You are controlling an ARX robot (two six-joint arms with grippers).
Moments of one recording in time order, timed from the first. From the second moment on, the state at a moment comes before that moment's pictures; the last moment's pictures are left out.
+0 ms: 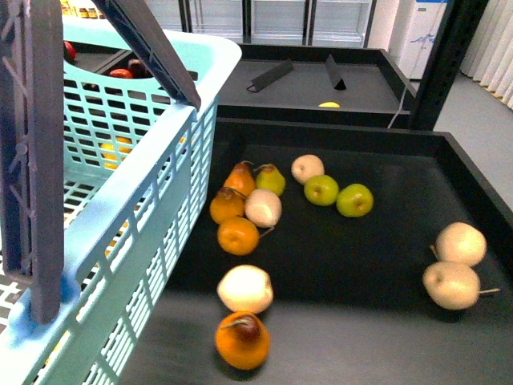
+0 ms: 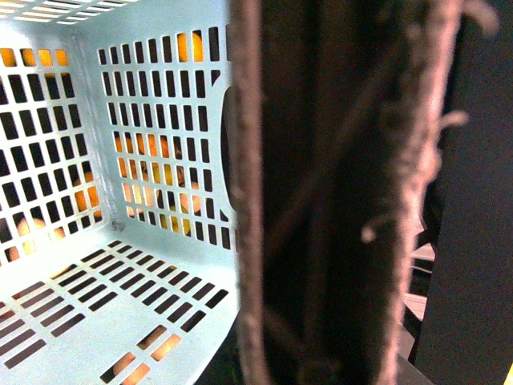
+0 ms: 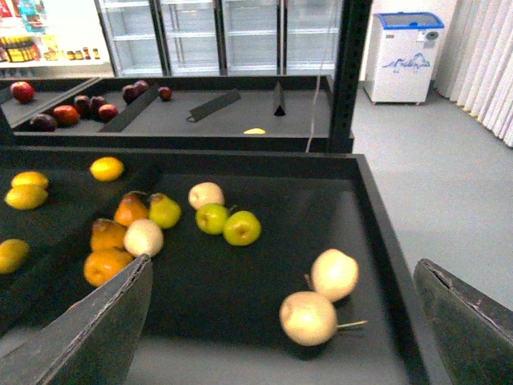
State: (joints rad) left arm -0.22 1.02 0.81 -0.12 -0.08 -1.49; right arm 0.00 0.00 0.02 0.00 0.00 0.00
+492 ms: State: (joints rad) left arm -0.22 1.02 0.81 -0.12 -0.08 -1.49; right arm 0.00 0.00 0.02 0.00 0.00 0.00
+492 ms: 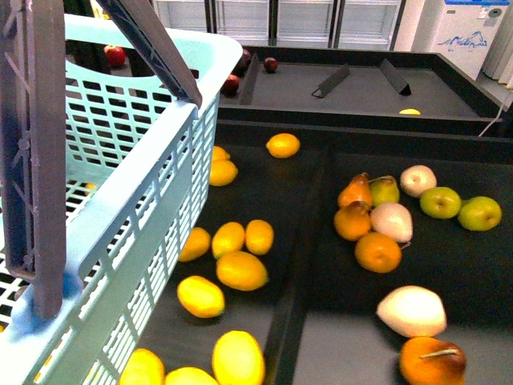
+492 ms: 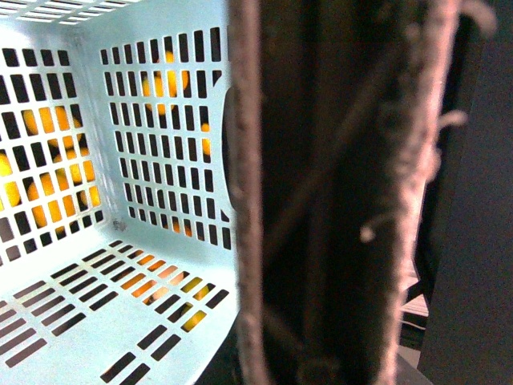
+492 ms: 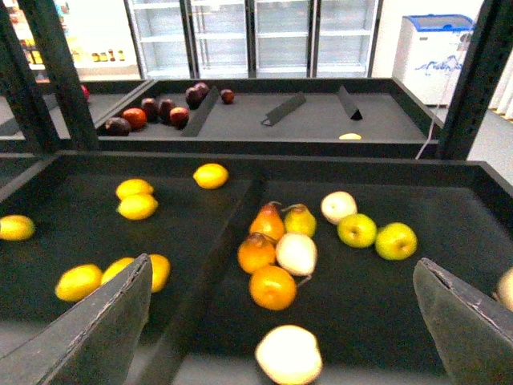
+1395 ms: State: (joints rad) left arm -0.22 1.02 0.81 -0.12 -0.08 -1.49; right arm 0.00 0.00 0.02 0.00 0.00 0.00
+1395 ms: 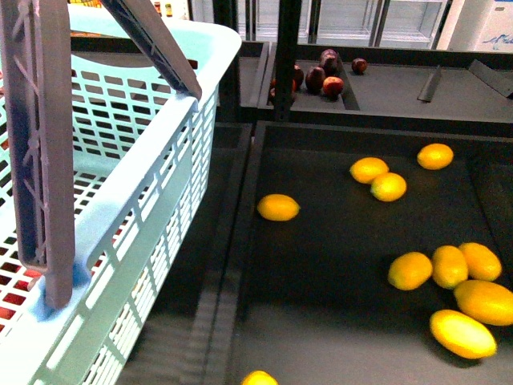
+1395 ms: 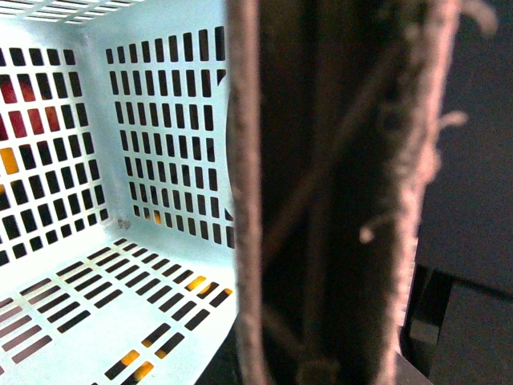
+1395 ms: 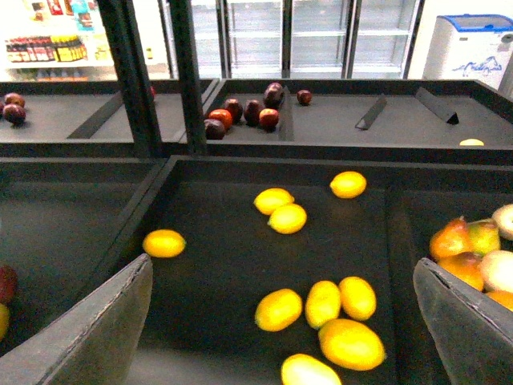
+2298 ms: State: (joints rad) left arm -0.22 1.05 0.86 -0.24 -0.09 -1.42; right arm 0.00 0.00 0.02 0.00 0.00 0.00
